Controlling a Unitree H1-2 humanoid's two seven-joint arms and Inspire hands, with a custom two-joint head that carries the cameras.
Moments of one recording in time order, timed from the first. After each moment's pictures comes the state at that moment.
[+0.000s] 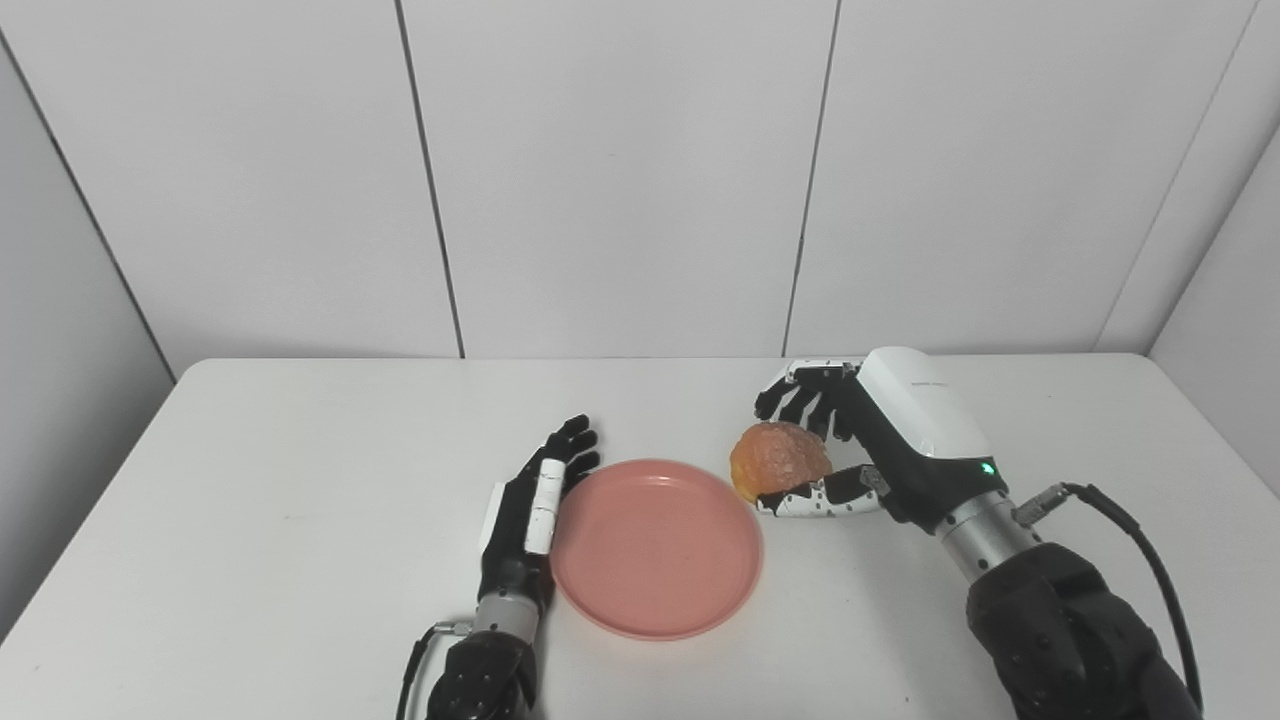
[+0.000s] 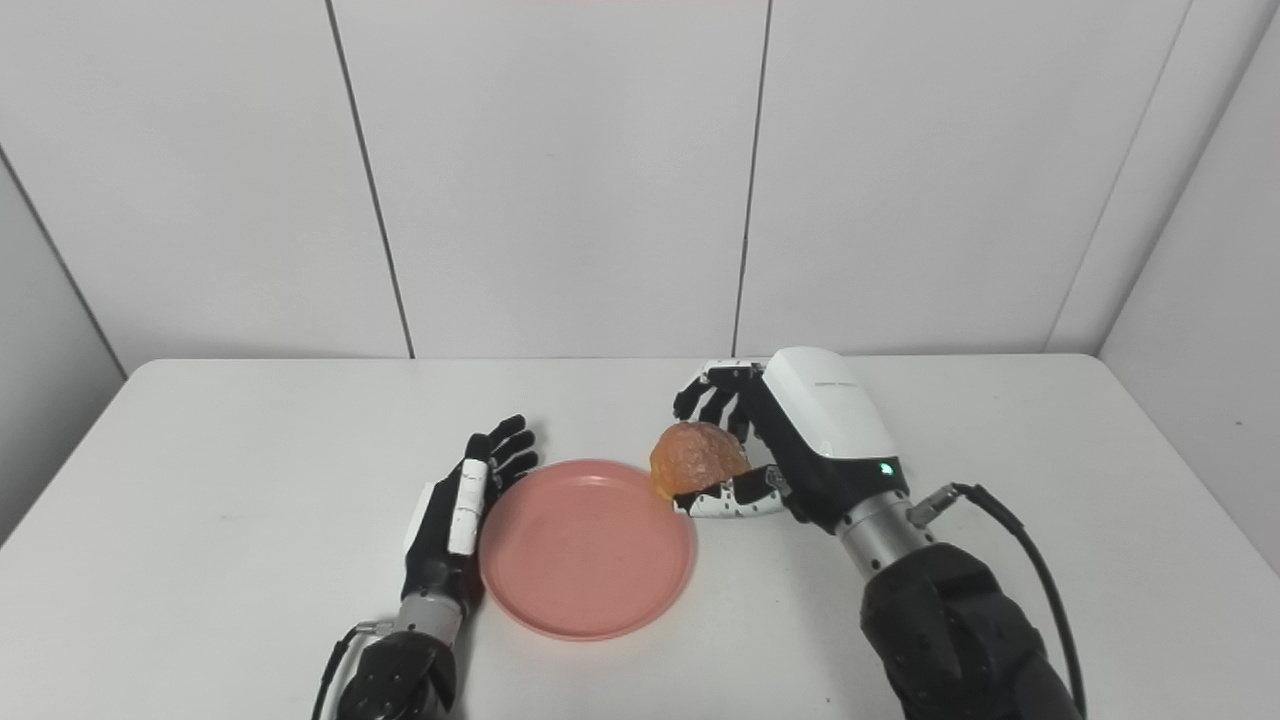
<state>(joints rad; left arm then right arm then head) -0.42 -0.12 -0.02 0.35 -0.01 -0.02 0.05 -0.46 -0.31 0.23 -0.35 -0.73 0.23 0.30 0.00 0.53</state>
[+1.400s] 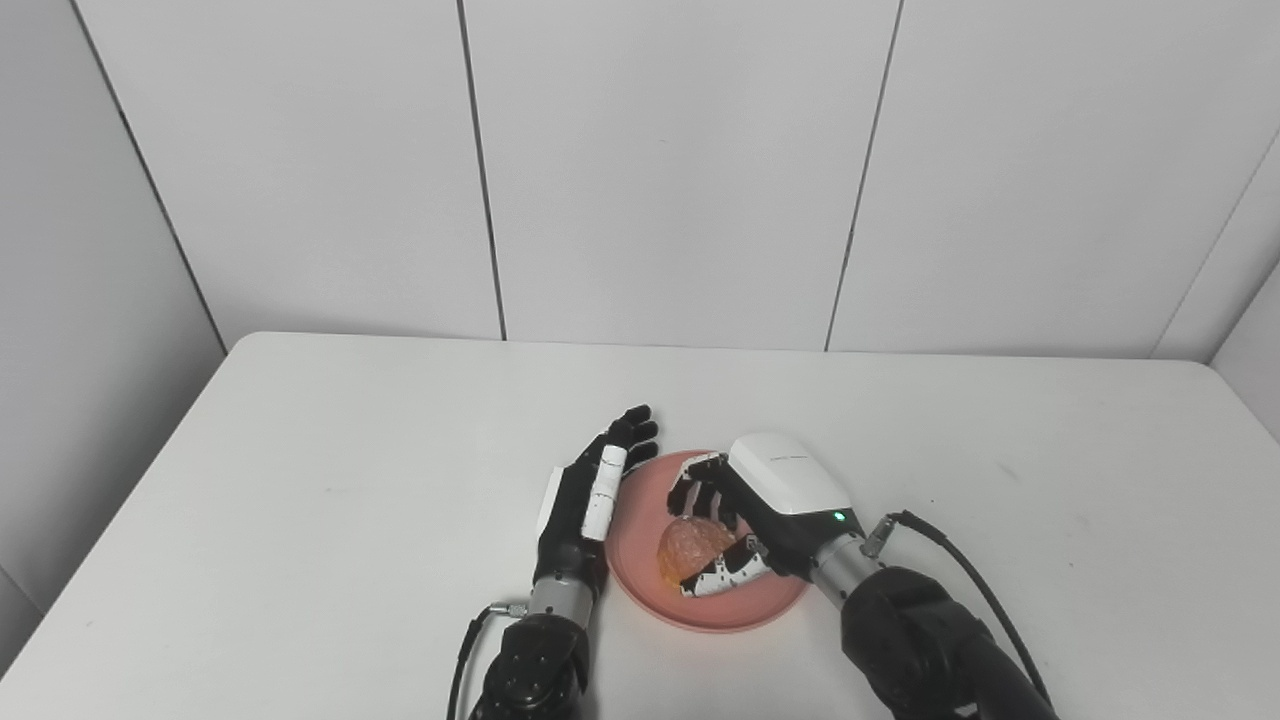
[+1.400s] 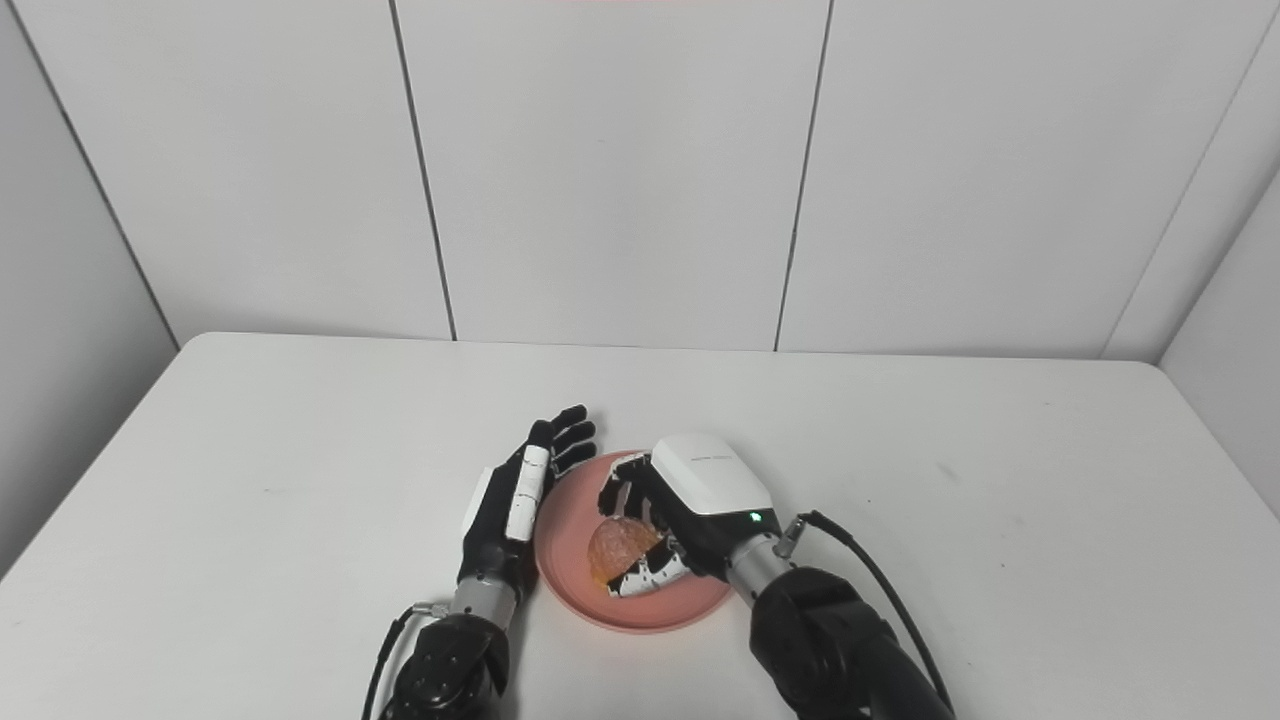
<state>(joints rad) -0.42 -0.15 -0.03 0.35 0.00 -0.01 0.07 -0.54 -0.22 0.44 0.07 -0.79 0.12 0.24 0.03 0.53</state>
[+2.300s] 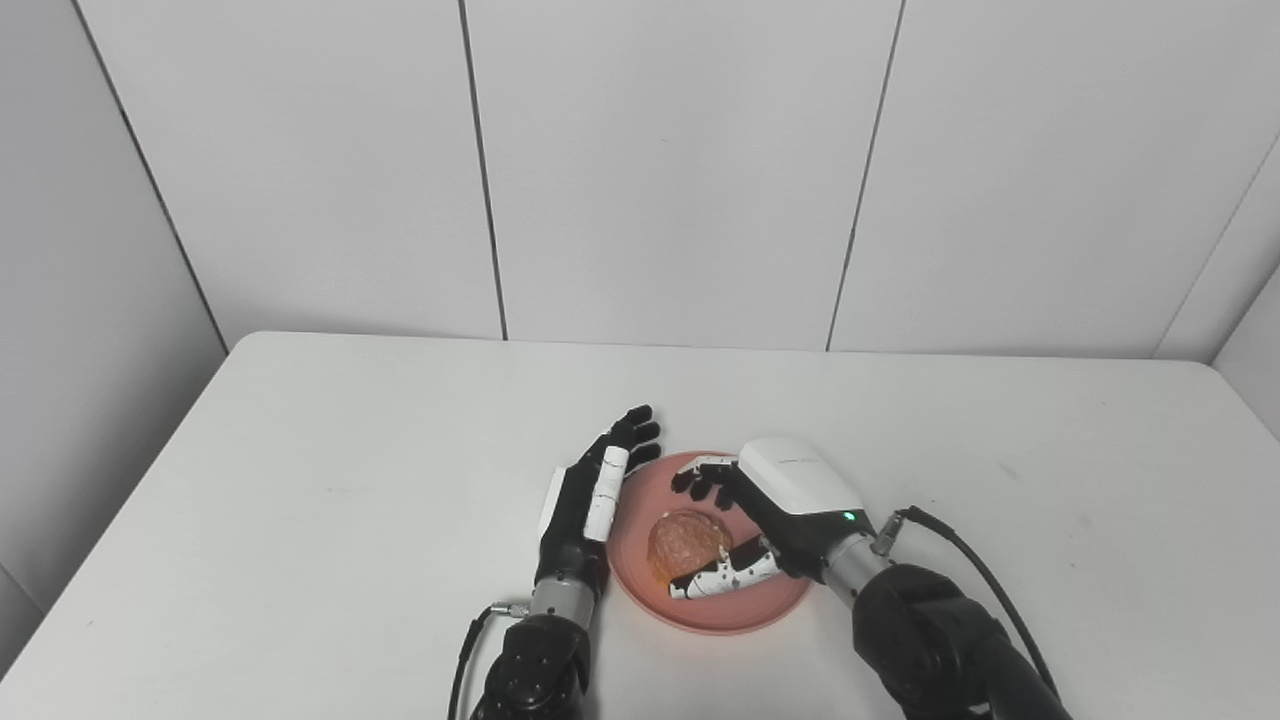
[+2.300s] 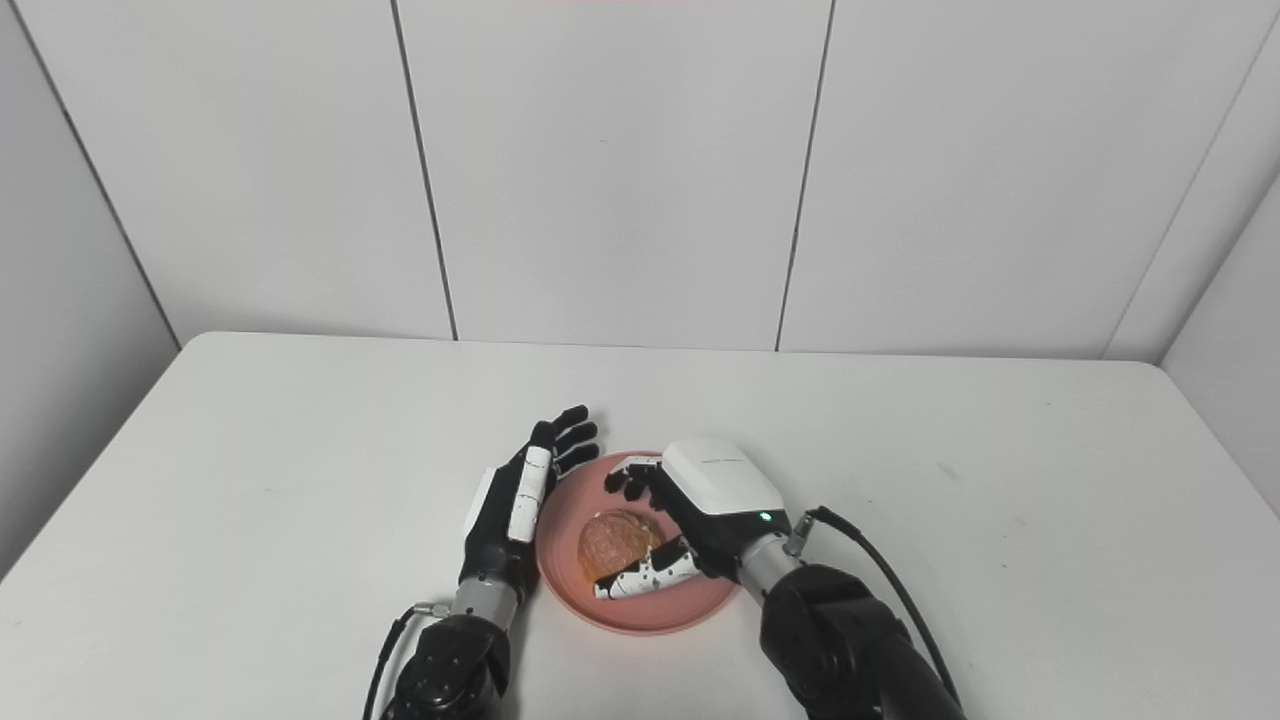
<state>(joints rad) -0.42 -0.15 -0.03 0.35 0.02 -0.02 0.07 -0.53 -0.23 0.42 0.02 -0.83 0.18 0.33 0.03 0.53</state>
